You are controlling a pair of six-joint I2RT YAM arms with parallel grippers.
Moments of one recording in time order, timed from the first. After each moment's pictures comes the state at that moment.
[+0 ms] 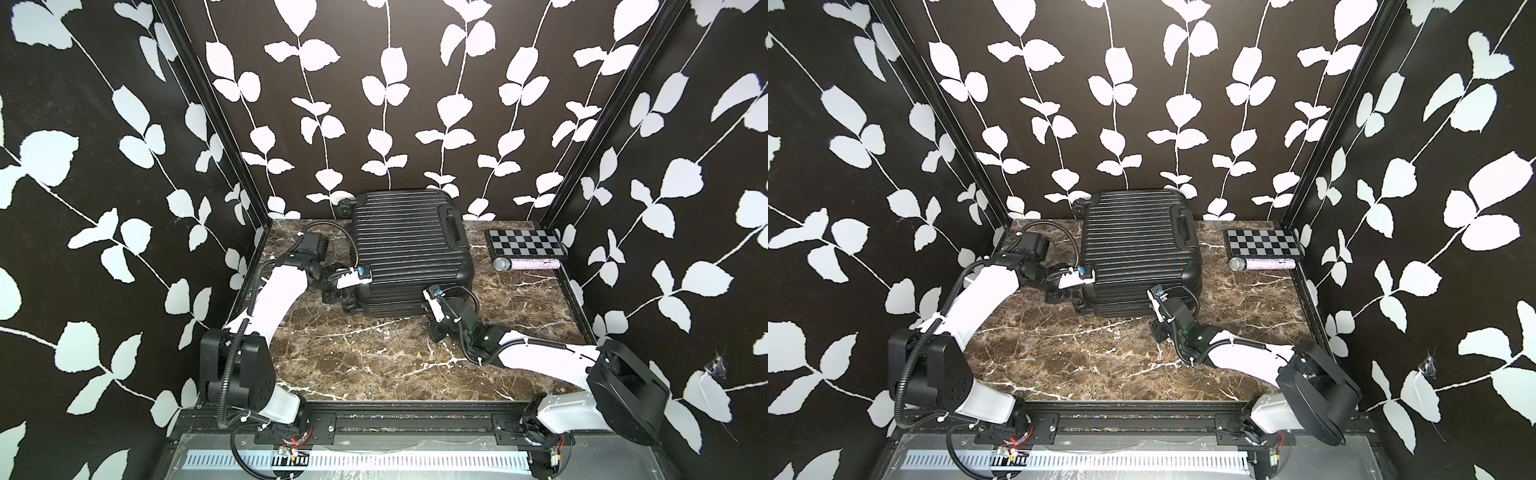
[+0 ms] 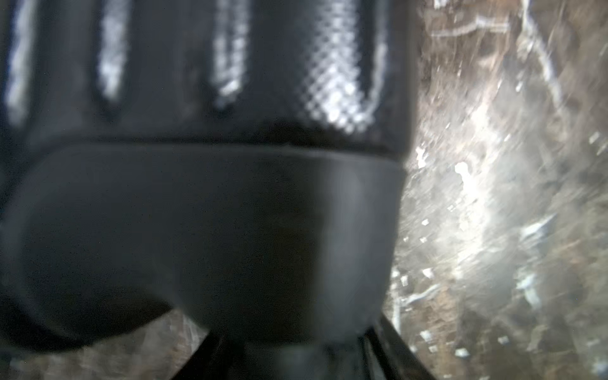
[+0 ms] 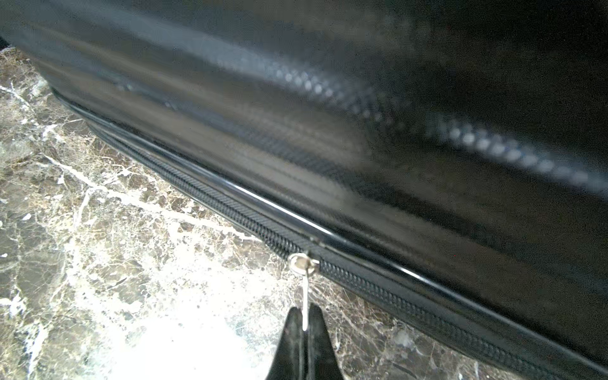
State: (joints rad) left arm -0.21 1.50 1.23 -0.87 0.47 1.26; right arm 0.83 1.36 0.62 0.11 0.17 0.16
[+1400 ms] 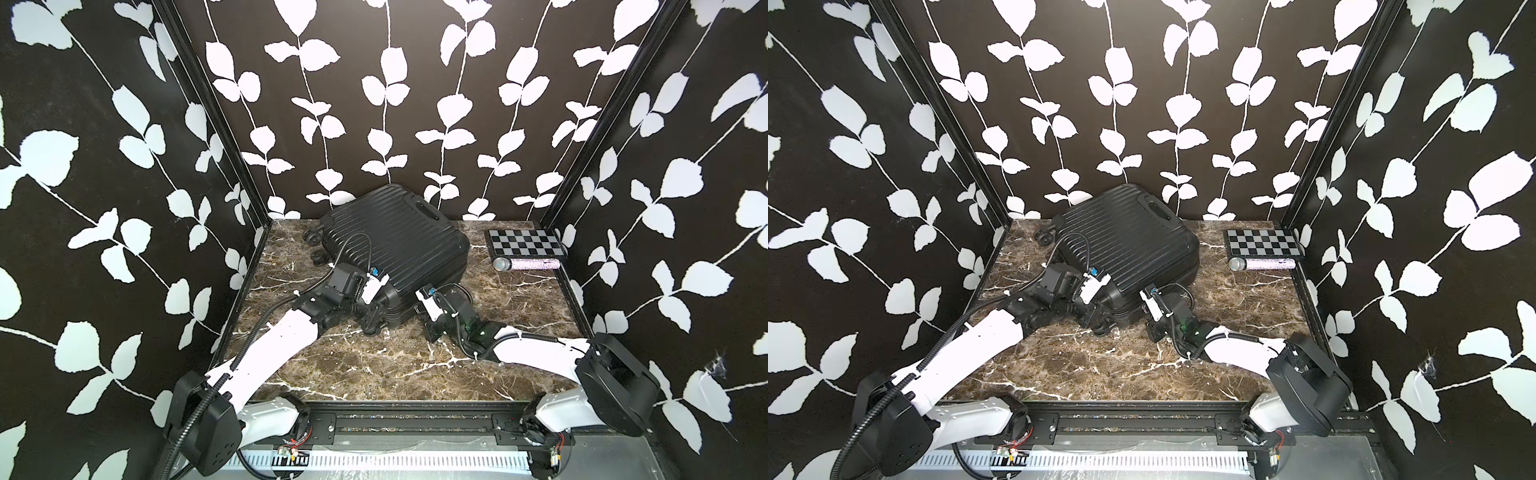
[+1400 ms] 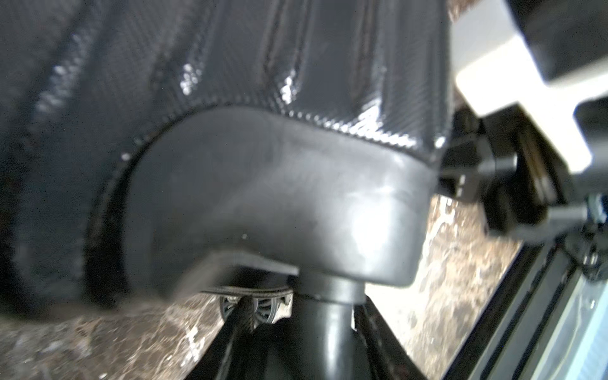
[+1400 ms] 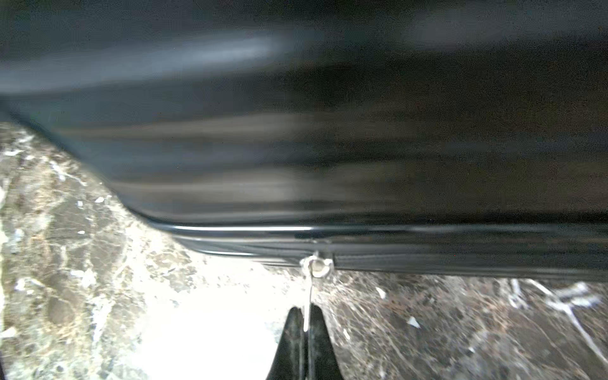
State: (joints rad) left arm -0.61 1.20 0.91 -0.52 0.21 -0.01; right arm 0.82 1.43 0.66 0.16 -0.05 0.12
